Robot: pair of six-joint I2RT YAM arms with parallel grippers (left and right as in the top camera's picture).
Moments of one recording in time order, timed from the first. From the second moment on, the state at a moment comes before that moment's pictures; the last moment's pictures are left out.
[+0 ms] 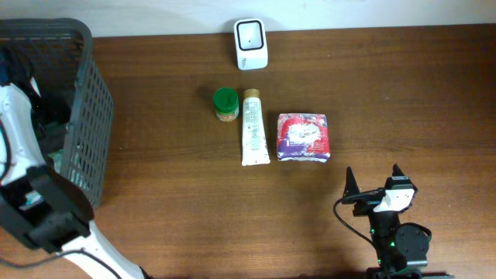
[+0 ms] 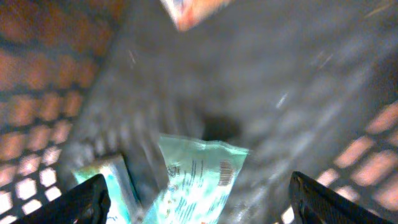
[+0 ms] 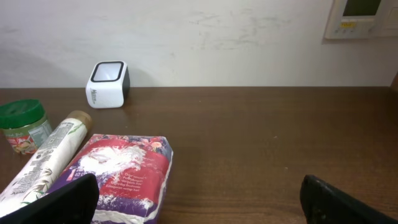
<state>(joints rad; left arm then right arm) 0.48 2.09 1.98 -1.25 -0.19 -0.02 0.00 0.02 0.01 -0.08 -0.02 0.02</state>
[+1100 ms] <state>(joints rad) 0.48 2.19 3.13 -1.47 0.58 -0.42 0.00 0.02 0.01 -0.08 -0.02 0.02</state>
